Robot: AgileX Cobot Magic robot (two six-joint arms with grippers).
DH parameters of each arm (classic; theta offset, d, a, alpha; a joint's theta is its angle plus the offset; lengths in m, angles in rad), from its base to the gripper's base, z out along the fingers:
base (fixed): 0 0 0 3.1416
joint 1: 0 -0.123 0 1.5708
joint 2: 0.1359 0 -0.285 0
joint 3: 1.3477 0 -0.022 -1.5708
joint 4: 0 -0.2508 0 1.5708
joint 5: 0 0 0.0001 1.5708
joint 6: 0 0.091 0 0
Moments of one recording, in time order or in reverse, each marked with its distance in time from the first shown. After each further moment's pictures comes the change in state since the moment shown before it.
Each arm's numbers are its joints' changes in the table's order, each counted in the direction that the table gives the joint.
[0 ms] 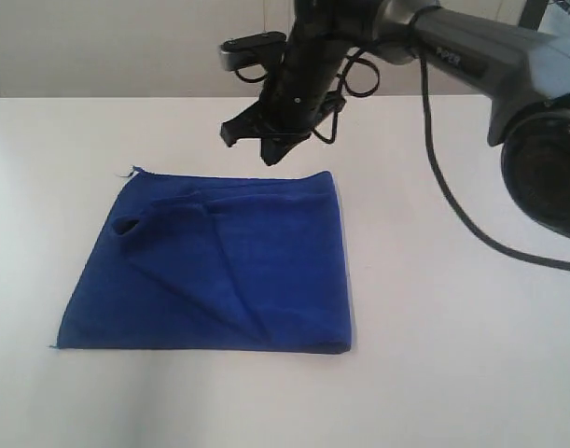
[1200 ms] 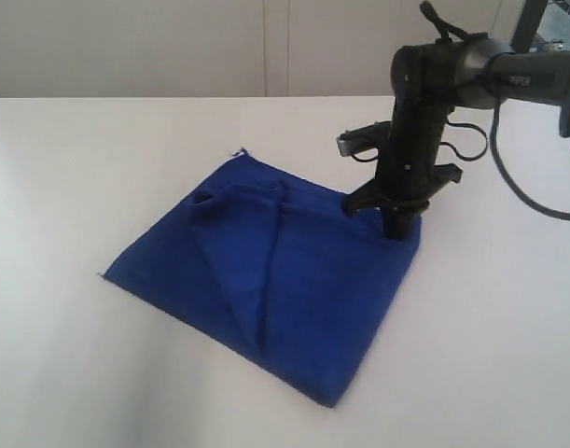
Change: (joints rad) left arm 0.000 0.000 0.000 0.000 0.000 0.000; right arm 0.206 -0.032 0.417 0.163 0.040 0.033
